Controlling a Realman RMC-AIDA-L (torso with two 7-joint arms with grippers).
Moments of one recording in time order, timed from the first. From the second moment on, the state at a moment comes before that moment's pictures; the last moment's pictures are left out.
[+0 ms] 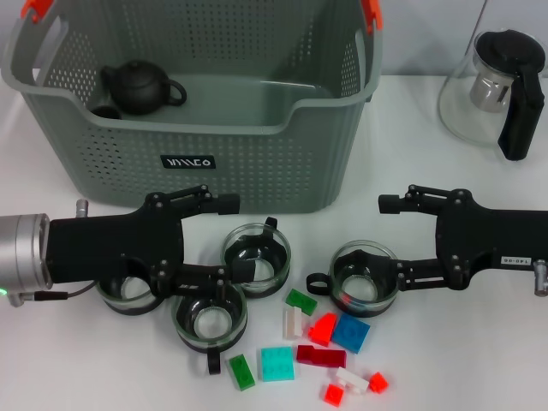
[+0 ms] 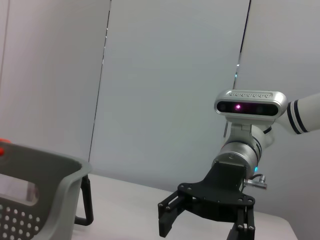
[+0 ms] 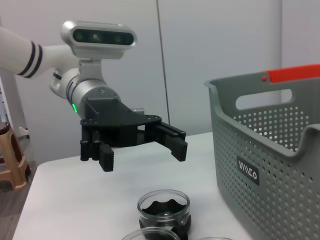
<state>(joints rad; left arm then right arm) -0.50 -2.07 0.57 0.57 2.01 1.84 -1.15 0.58 2.08 -0.61 -0.60 -2.10 -1.69 1.14</state>
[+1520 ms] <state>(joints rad) -0.50 -2.06 0.58 0.57 2.02 1.87 -1.14 0.56 2.08 -0.54 -0.62 -2.09 -1.73 1.11</state>
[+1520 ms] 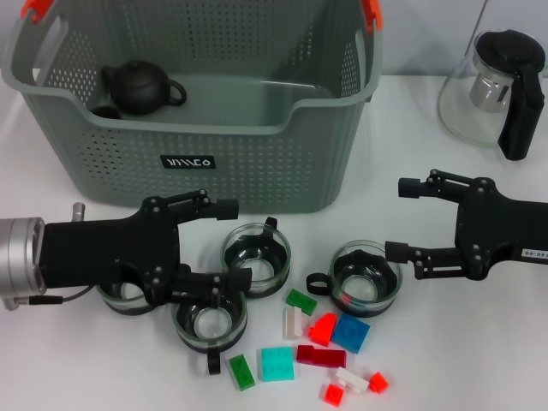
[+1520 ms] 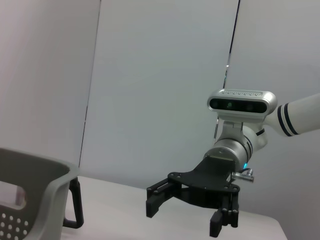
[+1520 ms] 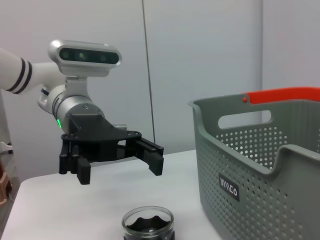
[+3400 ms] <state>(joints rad) -0.46 -2.09 0.54 0.57 2.01 1.84 -1.14 0.62 2.09 -0.85 -1.04 -2.30 -1.82 1.42</state>
